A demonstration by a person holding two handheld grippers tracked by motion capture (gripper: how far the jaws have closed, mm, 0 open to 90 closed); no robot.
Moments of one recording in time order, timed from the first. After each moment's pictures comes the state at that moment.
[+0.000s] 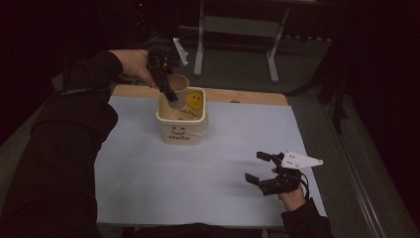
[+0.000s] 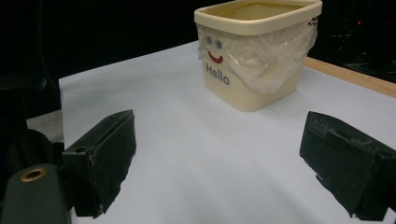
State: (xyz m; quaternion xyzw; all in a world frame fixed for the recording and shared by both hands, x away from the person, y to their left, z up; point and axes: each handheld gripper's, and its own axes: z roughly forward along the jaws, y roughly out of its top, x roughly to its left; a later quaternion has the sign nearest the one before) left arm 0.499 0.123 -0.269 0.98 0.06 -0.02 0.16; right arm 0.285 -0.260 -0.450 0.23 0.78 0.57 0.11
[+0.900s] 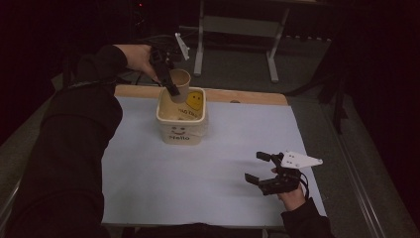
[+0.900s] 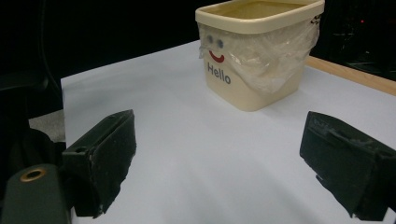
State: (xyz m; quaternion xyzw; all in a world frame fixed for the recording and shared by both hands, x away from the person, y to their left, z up) left arm 0.520 0.121 -0.268 0.98 0.06 -0.01 0.17; right arm 0.286 -0.260 -0.450 0.23 0.78 0.57 0.11
